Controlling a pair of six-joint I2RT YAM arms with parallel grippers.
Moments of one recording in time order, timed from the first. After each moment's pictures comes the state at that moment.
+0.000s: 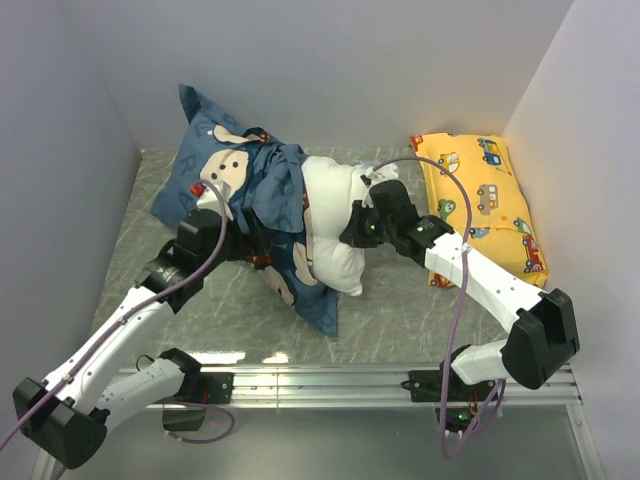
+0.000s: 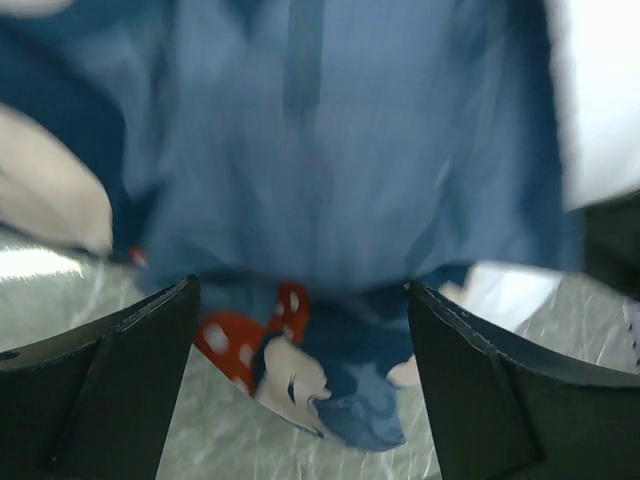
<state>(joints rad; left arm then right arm) -0.50 0.92 0.90 -0.38 -0.11 -0.57 0.59 1.36 1.09 -0.41 -0.10 0.52</state>
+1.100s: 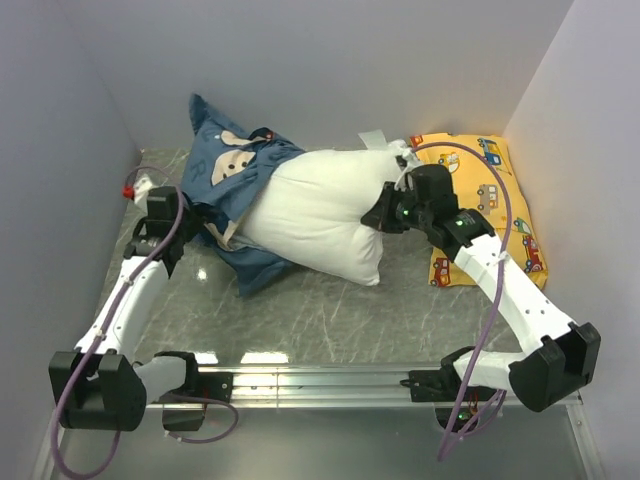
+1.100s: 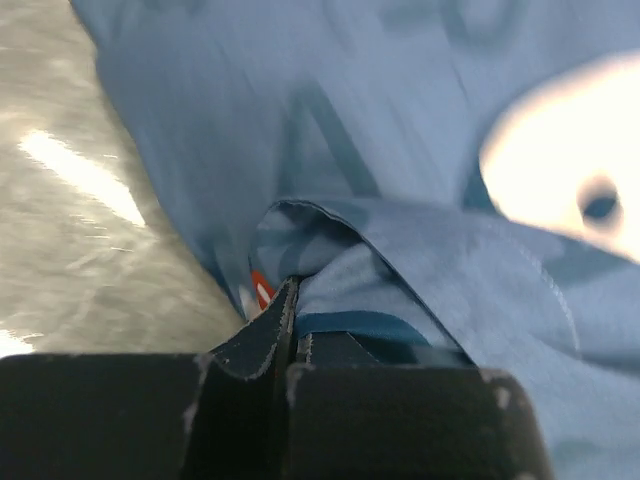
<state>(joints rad) -0.07 1.12 0.89 -0.34 -0.25 -0.80 0.42 1.24 1.18 -0.53 -0.24 0.48</state>
